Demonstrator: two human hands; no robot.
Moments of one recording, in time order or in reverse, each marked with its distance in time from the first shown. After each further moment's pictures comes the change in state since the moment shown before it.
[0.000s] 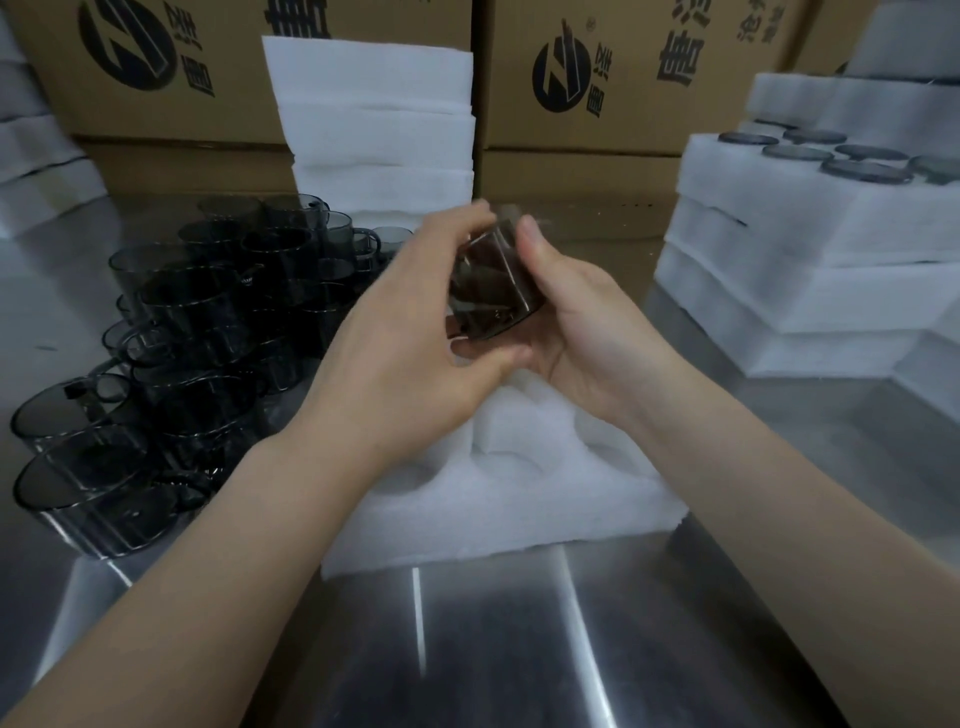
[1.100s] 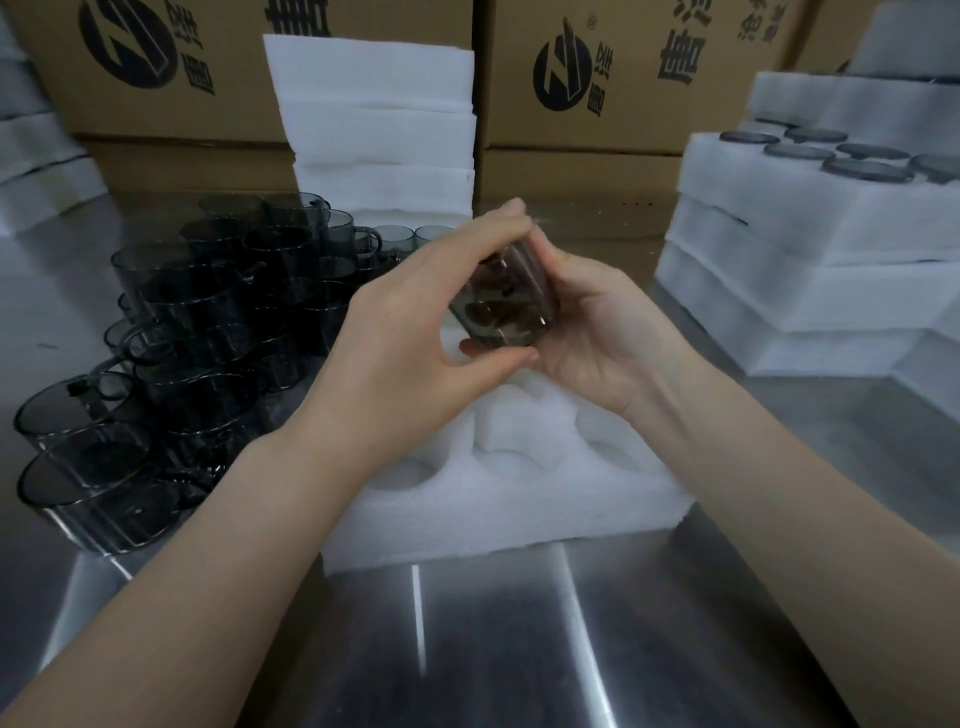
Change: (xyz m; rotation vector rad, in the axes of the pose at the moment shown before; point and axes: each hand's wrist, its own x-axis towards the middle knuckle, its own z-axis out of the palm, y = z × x) left_hand -0.001 0.005 -0.003 -0.009 -0.009 0.182; right_hand 0.003 -0.002 -0.009 0.144 -0.089 0.067
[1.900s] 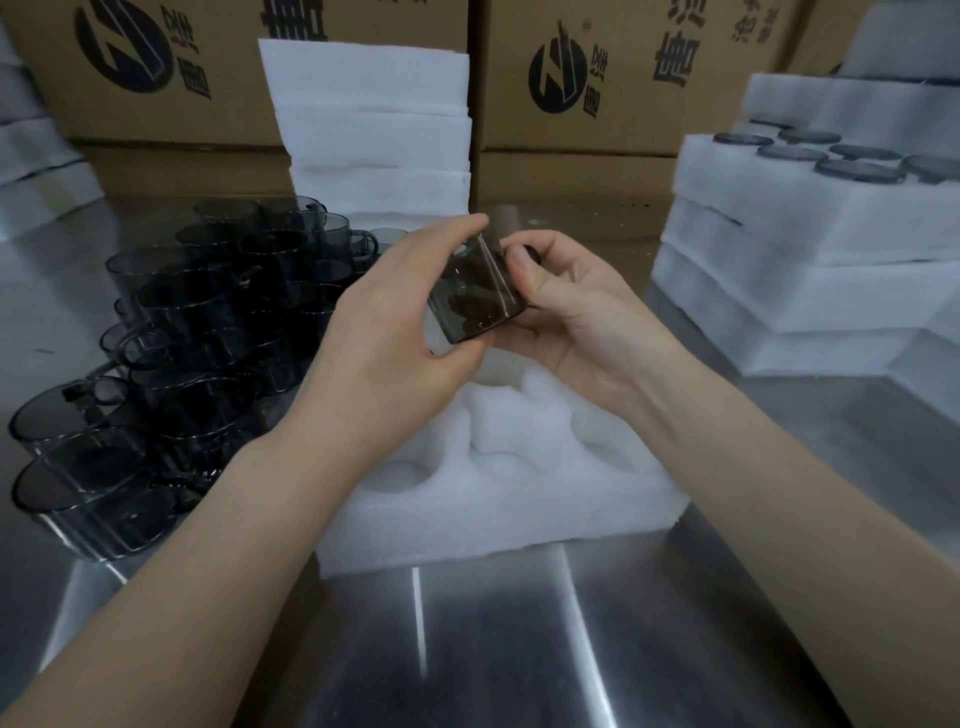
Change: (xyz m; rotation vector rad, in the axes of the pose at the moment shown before) left_hand 0.000 -0.011 0.002 0.049 0.038 -0.150; right_hand 0.001 0.003 -0.002 -0.111 0.098 -0.147
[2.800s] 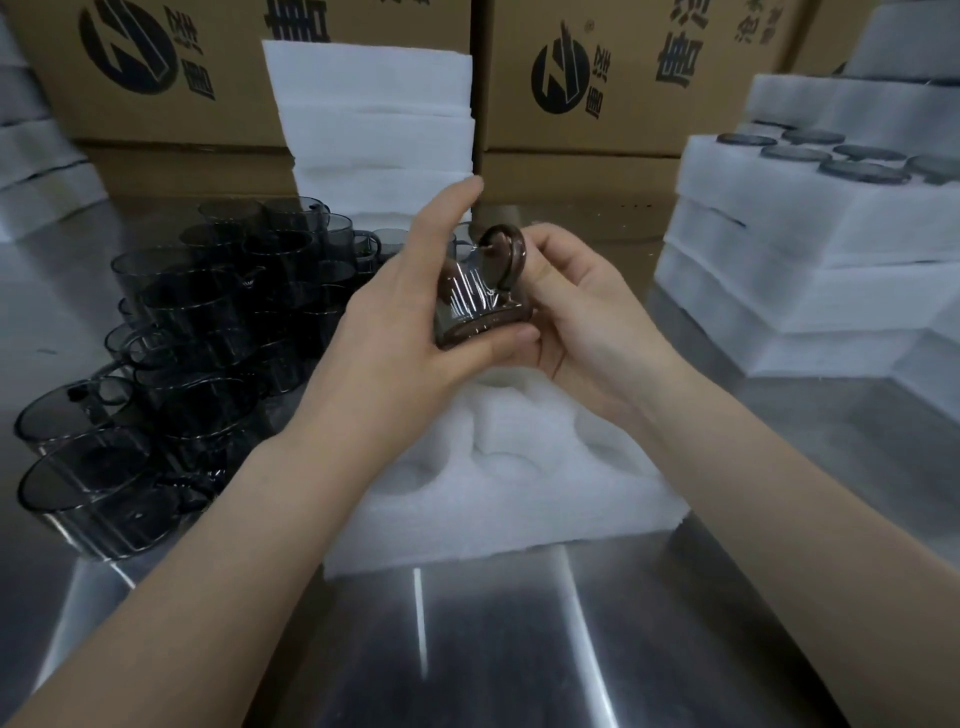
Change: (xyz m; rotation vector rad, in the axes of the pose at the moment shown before) left_hand 0.002 0.003 0.000 -0.105 -0.026 -0.100; right_hand -0.008 -0.001 0.015 -0.075 0.003 -0.054
